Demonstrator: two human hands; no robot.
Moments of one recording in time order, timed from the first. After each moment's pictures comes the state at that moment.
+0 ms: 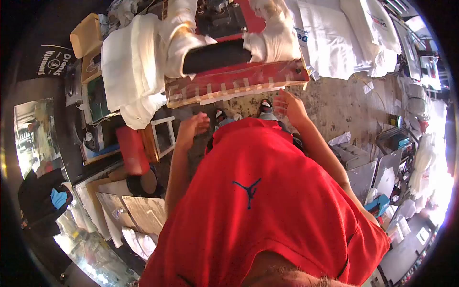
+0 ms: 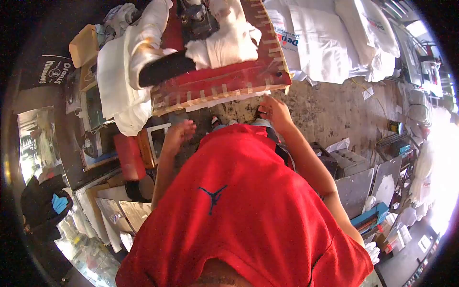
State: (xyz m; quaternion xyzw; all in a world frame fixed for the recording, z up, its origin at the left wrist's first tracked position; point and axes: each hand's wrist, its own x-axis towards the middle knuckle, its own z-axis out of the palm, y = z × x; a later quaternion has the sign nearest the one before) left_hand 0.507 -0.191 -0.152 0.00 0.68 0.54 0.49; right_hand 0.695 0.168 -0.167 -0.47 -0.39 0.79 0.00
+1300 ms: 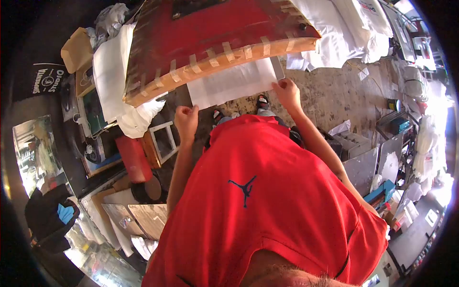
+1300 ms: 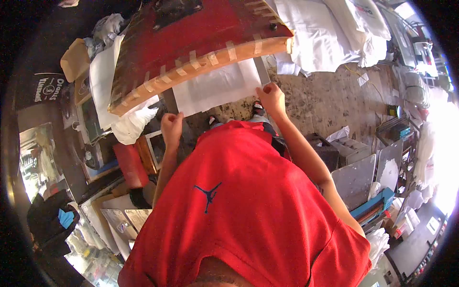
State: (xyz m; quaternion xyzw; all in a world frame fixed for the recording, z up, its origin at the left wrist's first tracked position) left_hand 0.497 -0.142 -0.154 0.04 0.90 0.41 0.16; right_hand 0.680 0.172 -0.151 -0.48 -0.77 0.42 0.06
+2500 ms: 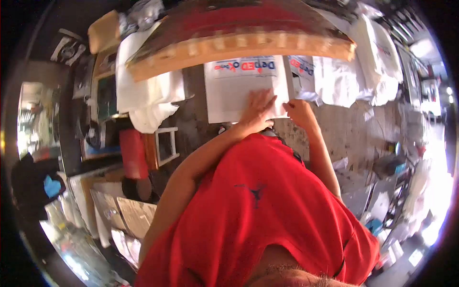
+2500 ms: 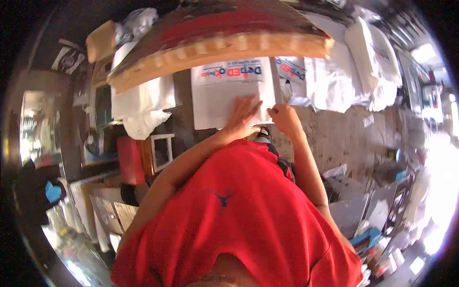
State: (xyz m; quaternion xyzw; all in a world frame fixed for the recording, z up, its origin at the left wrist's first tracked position) left_hand 0.536 0.025 -0.164 0.56 0.76 0.32 0.05; right_hand 0.645 0.209 -0.104 -0.29 -0.87 0.39 -0.05
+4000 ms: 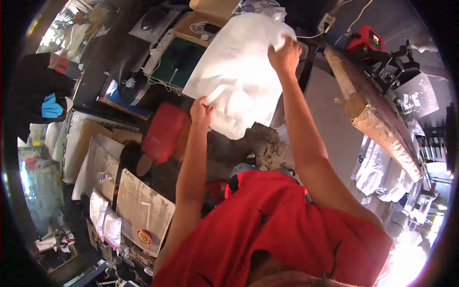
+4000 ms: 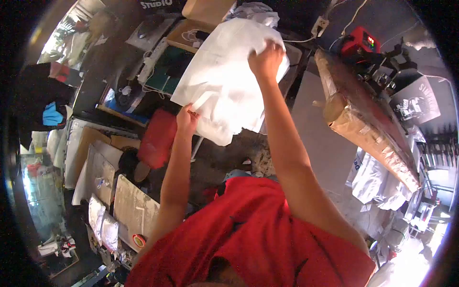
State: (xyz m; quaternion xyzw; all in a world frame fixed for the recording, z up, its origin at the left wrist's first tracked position) left_hand 0.248 -0.424 -0.164 -0.28 0.33 0.90 0.02; right_hand 0.134 -0.131 -0.033 -0.06 -0.90 0.23 0.37
